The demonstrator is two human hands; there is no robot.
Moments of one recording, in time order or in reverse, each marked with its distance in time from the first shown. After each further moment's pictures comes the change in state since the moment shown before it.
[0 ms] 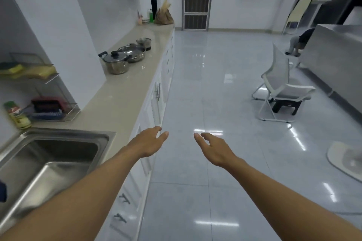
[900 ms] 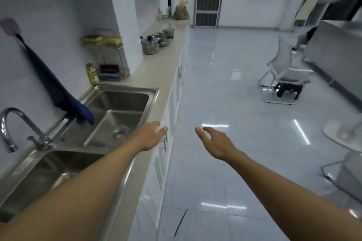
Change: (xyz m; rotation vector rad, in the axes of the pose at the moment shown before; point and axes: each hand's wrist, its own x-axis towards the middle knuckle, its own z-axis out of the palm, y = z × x) left_hand -0.403 -0.162 0.031 0.042 0.063 -0.031; right_hand -0.382 -0.093 0.167 -0.067 -0.013 -0.048
